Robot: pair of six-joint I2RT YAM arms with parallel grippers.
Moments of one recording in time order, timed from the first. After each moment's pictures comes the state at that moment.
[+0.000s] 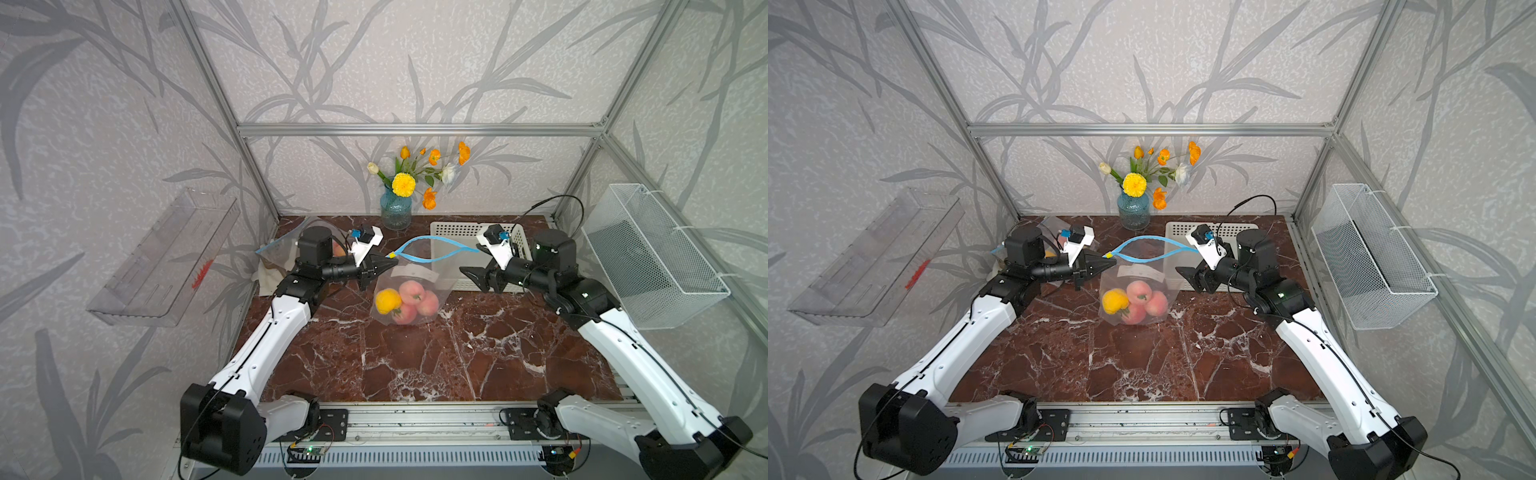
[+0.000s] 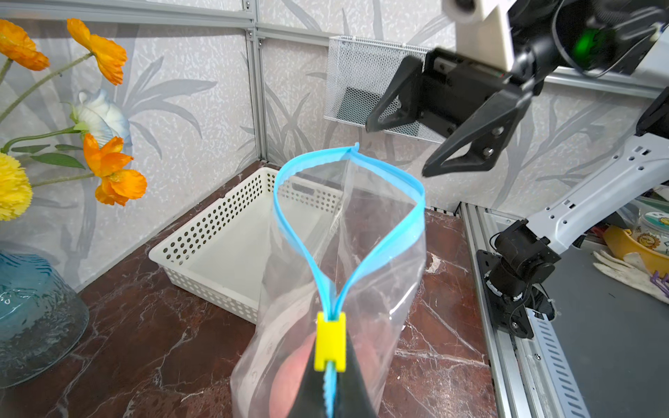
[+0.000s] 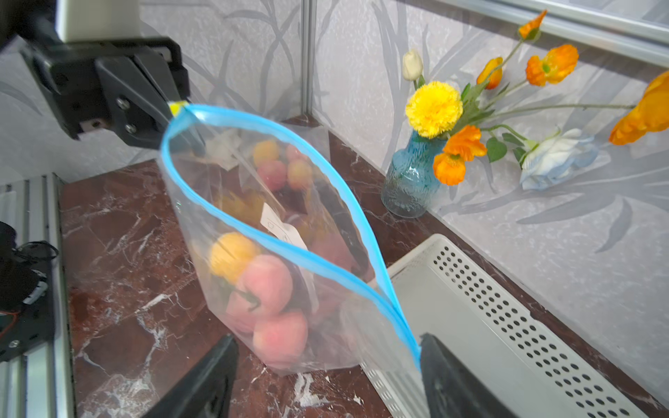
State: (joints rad) left arm -0.24 1.21 1.02 -0.14 1.00 0.21; right arm 0.43 1.08 1.17 -0.48 -0.43 -0.28
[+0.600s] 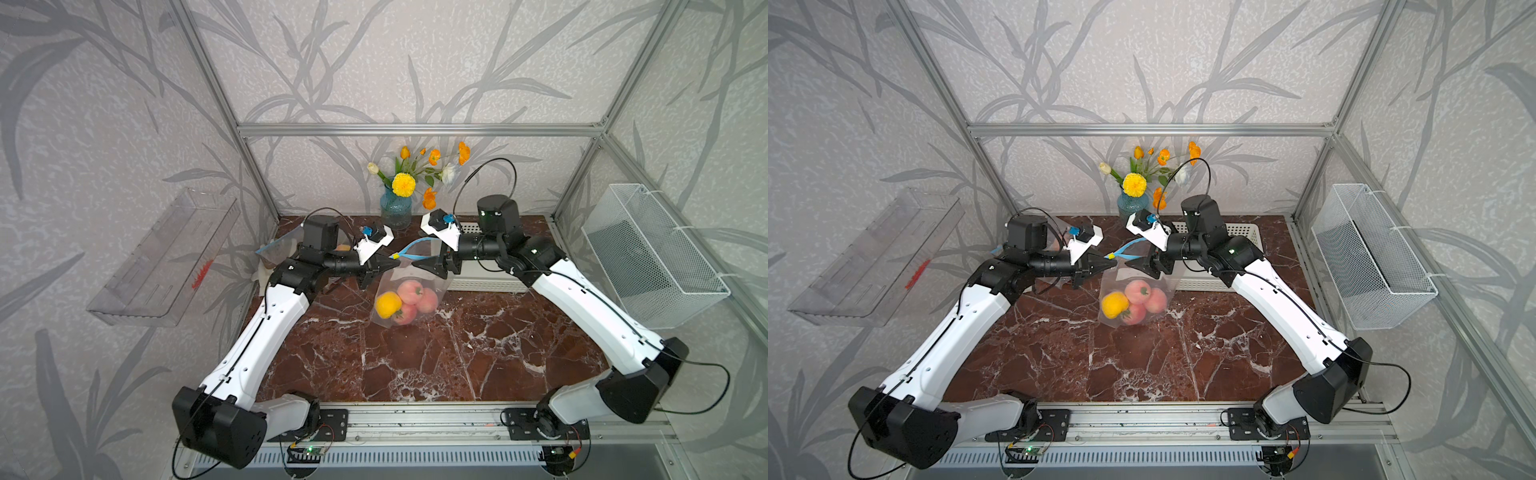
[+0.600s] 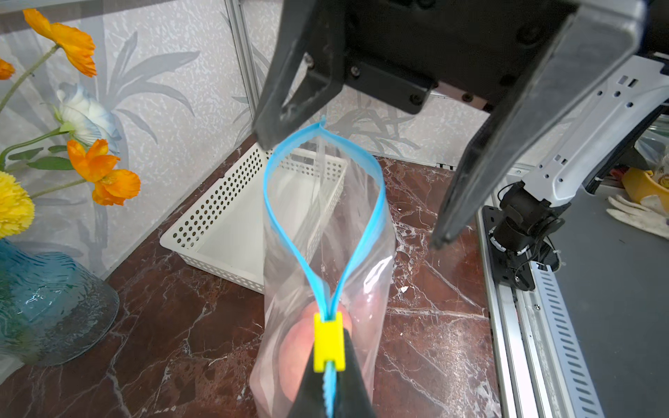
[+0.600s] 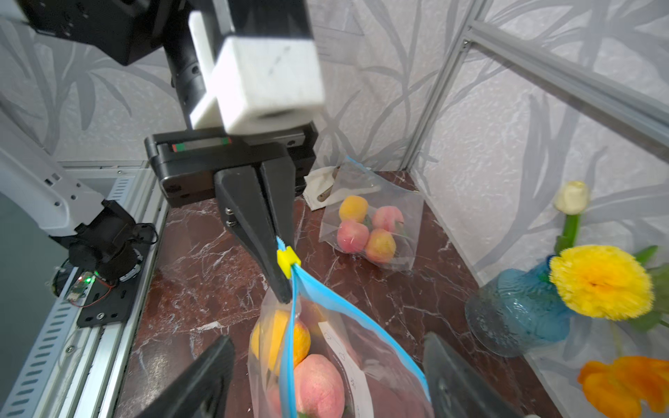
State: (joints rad) left arm -0.29 1.24 1.26 -0.57 0.90 0.47; right arm 0.63 1.49 1.60 -0.56 -0.63 -0.45
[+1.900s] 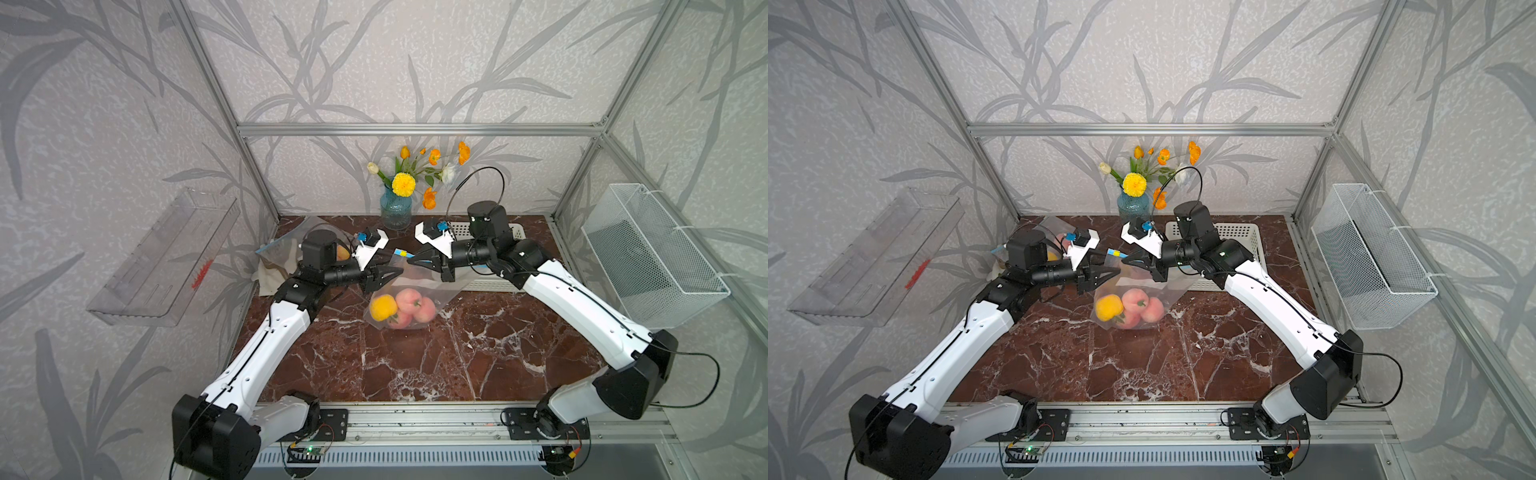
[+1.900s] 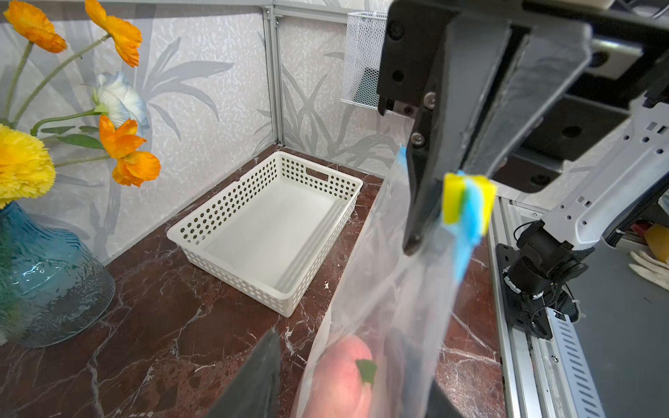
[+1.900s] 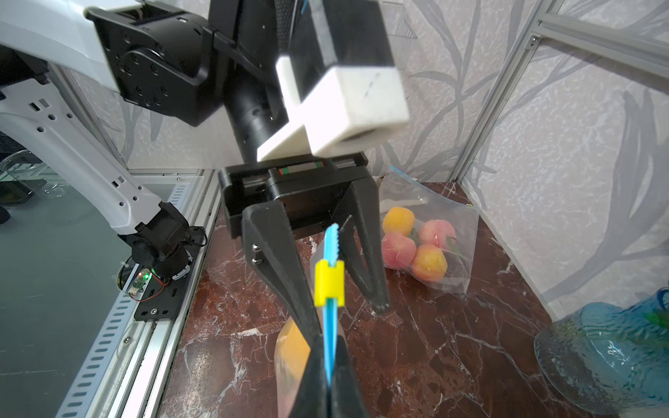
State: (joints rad) left arm -0.30 1.15 1.02 -0.20 0.86 0.19; right arm 0.64 1.50 1.52 -0.48 -0.76 -0.41
